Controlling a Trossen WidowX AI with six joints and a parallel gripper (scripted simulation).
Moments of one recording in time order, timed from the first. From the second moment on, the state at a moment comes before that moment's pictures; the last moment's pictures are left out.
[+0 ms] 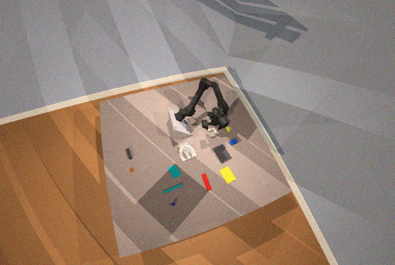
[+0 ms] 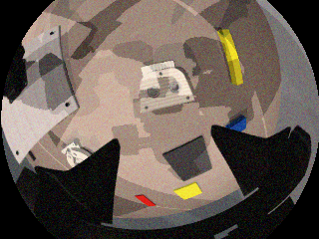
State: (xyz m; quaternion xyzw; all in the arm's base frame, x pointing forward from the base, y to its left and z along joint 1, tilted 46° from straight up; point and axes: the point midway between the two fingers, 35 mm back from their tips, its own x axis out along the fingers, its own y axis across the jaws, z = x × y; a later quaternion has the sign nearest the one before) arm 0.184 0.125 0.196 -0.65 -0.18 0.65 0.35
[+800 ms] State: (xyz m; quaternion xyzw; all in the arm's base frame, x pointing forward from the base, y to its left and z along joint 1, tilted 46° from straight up) arm 0.171 0.164 0.180 -0.65 -0.25 0.64 0.31
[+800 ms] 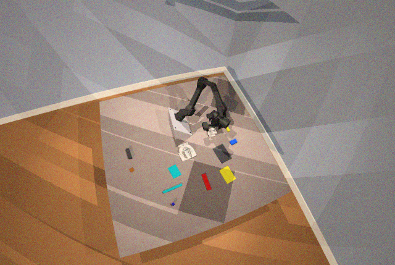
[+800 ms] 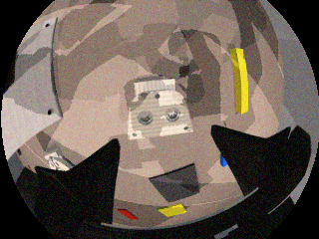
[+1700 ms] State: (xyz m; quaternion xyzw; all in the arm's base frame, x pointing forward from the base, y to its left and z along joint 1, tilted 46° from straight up) arm 0.172 0.186 0.160 -0.65 -0.25 0.65 0.31
